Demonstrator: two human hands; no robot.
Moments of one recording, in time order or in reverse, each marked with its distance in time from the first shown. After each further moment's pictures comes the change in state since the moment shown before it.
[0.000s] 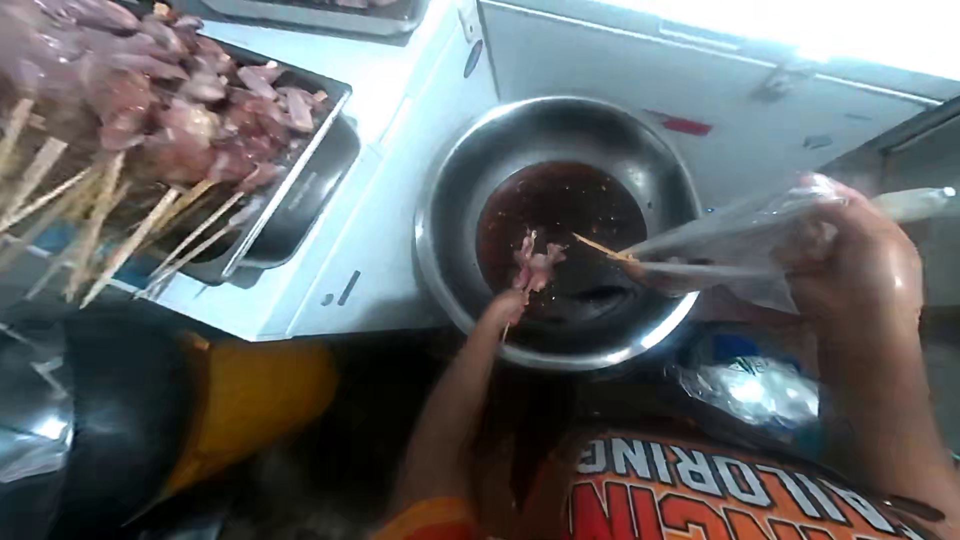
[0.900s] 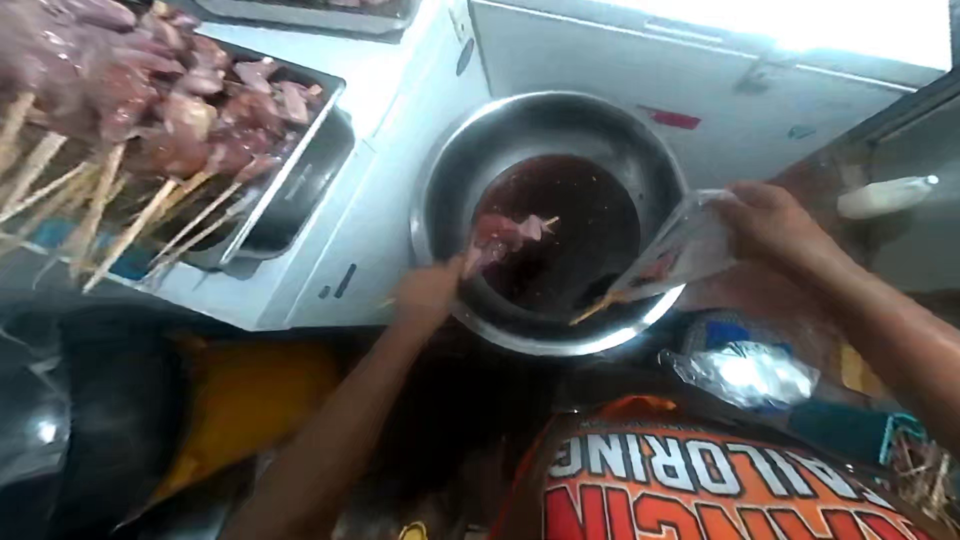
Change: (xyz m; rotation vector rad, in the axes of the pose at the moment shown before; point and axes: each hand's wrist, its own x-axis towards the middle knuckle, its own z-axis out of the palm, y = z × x) left_hand -0.133 0.036 -0.084 1.255 0.457 0.247; right_hand 0.018 0.000 -0.003 -0.924 -0.406 0.058
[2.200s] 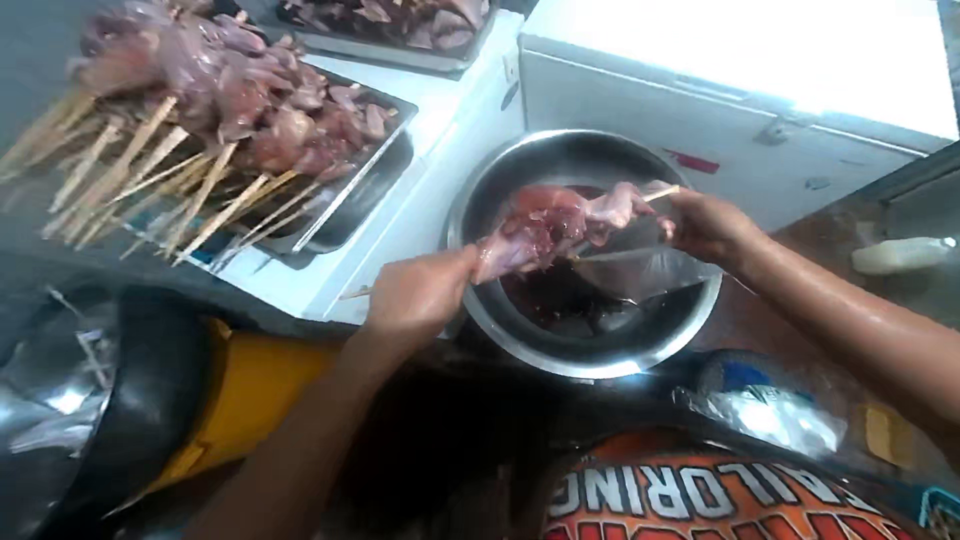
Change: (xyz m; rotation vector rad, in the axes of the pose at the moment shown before) left_hand -0.086 -0.038 -0.080 -0.123 0.617 0.329; right_hand 0.050 -0.062 0.071 0.766 -0.238 0.052
